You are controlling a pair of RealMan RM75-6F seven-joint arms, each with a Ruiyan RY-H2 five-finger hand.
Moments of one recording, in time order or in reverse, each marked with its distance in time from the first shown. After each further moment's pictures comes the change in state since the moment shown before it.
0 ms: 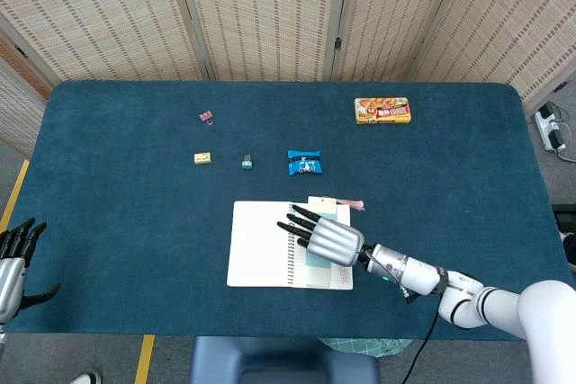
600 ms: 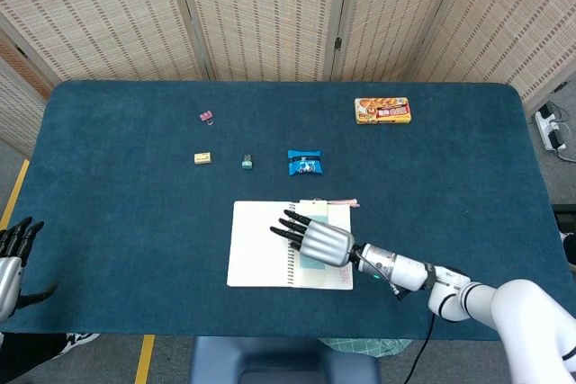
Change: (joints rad) left arm -0.002 0.009 0.001 0.008 0.009 -0.007 -0.020; right arm 0.036 -0.096 -0.032 0.149 -0.012 0.015 0.059
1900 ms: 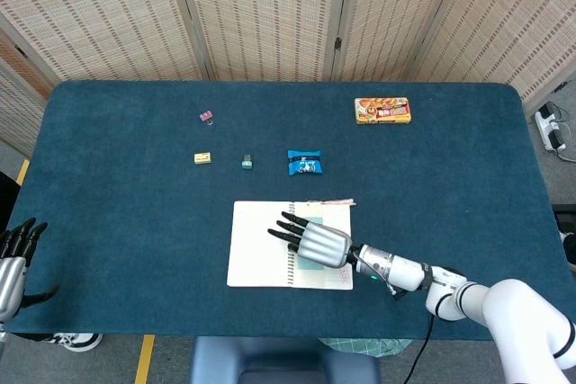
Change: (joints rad) left arm -0.003 -0.010 -0.001 -0.001 -0.010 -0.003 0.028; right arm 0.014 -0.023 -0.033 0.022 0.018 0.023 0.017
